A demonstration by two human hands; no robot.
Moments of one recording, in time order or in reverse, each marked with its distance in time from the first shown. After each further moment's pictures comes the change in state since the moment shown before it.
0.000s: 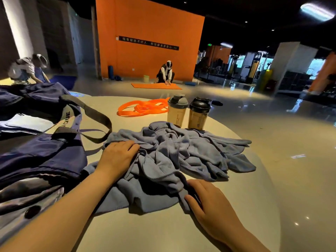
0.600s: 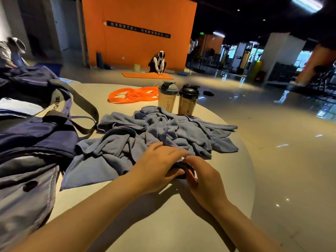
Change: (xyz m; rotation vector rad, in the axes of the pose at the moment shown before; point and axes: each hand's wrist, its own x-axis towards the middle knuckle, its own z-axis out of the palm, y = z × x) left_hand 0.004 0.133 -0.084 -0.556 -0.133 0.177; right_hand -0.012 -0.009 -0.015 0.056 0.271 -0.125
